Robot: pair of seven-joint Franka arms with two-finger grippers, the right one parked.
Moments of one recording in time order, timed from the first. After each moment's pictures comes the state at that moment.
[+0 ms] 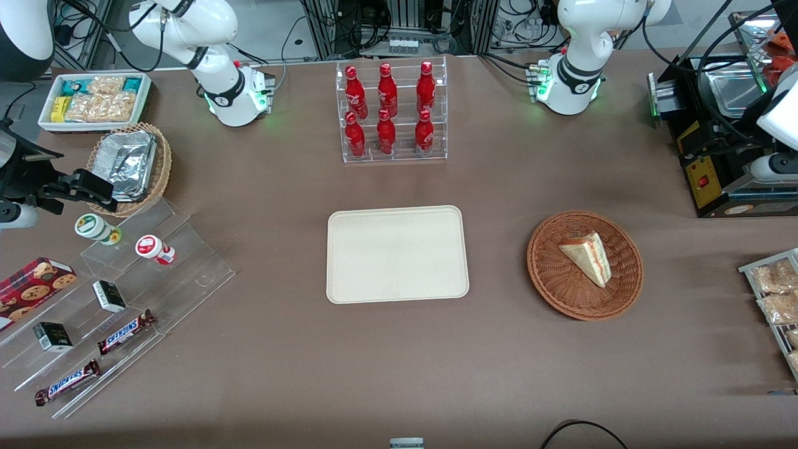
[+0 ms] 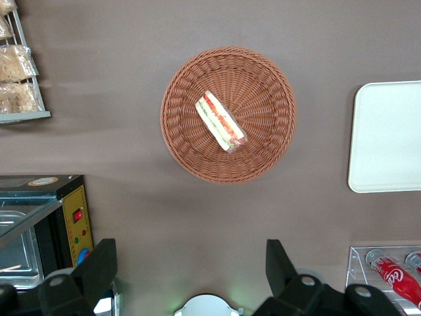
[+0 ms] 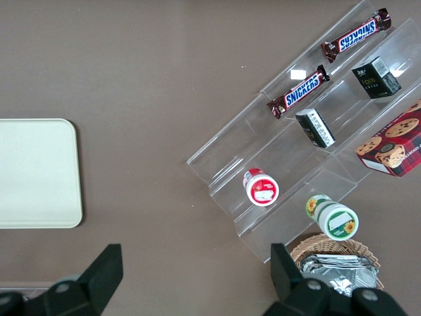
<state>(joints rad) 0.01 -0.02 -0.04 -1.52 0.01 1.42 -0.02</state>
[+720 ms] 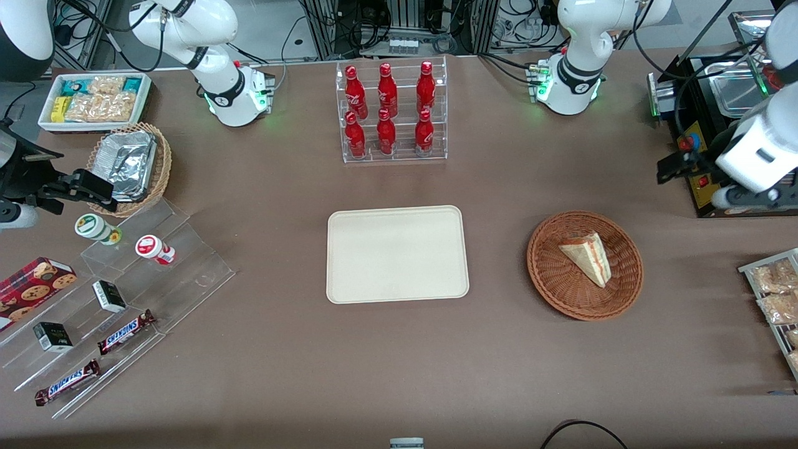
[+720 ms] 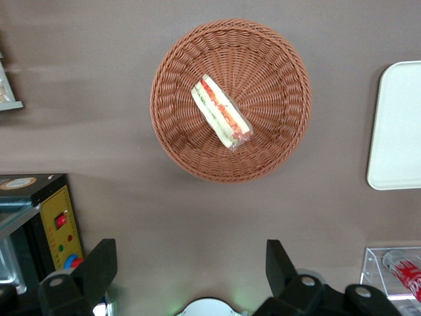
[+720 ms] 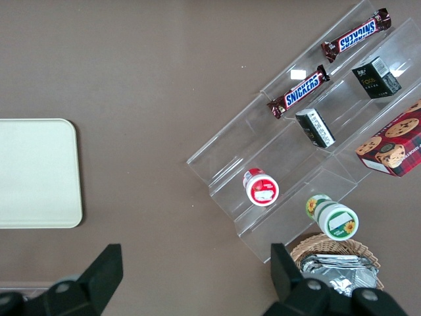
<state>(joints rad) 0.01 0.01 -0.04 -1.71 0.01 1.56 -0.01</state>
